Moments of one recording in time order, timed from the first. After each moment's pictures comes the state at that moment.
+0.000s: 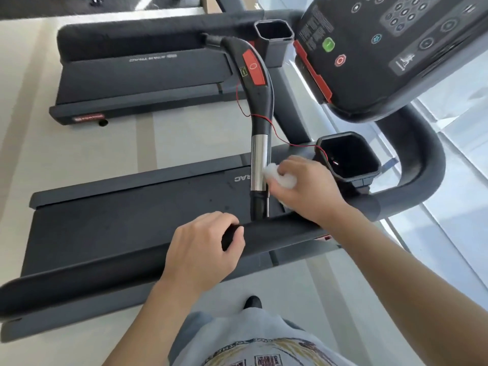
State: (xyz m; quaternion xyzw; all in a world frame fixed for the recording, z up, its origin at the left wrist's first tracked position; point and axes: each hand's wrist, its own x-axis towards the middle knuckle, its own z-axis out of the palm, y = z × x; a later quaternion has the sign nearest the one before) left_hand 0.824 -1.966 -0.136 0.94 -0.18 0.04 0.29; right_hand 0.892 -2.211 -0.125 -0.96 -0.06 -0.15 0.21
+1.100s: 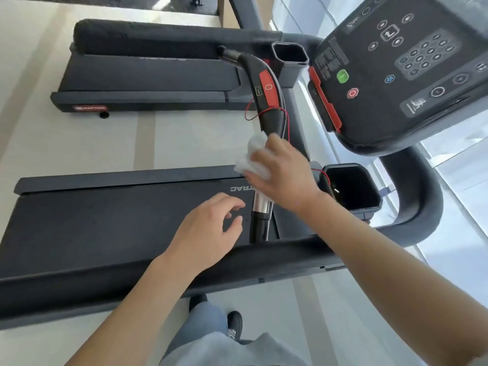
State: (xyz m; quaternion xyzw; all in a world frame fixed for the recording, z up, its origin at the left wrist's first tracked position) left_hand 0.883 -1.972 -0.146 0.90 -0.16 -0.05 0.40; right_hand 0.972 -2.183 -0.121 -0.94 -0.24 -0.19 0.16
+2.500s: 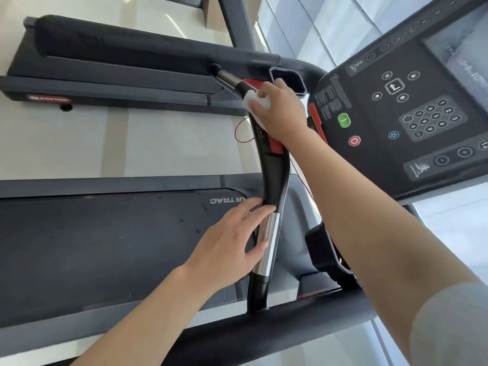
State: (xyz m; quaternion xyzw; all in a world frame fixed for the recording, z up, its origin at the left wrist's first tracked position) left_hand 0.978 -1.999 -0.139 0.87 -0.28 -0.01 0.41; right_hand 1.210 -2.175 -0.064 -0.98 -0.06 -0.13 0.12
